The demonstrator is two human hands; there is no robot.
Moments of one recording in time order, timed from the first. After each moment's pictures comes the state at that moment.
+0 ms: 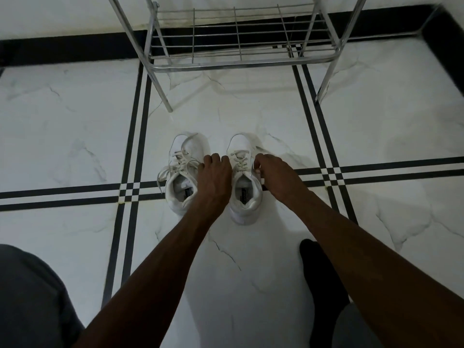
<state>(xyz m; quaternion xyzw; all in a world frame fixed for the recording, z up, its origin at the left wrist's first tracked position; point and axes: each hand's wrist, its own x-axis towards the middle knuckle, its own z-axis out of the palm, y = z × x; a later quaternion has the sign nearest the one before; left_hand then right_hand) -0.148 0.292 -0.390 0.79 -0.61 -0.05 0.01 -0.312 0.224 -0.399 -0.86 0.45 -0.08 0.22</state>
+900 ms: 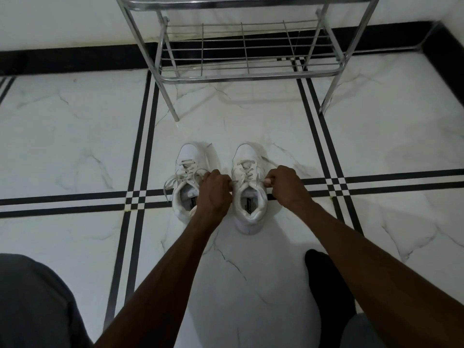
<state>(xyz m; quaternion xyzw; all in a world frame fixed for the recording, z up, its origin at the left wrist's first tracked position) -0.122 0.298 -0.404 0.78 -0.59 -0.18 0.11 -0.313 0.216 -0.403 -0.79 0.53 -0.08 0.30</state>
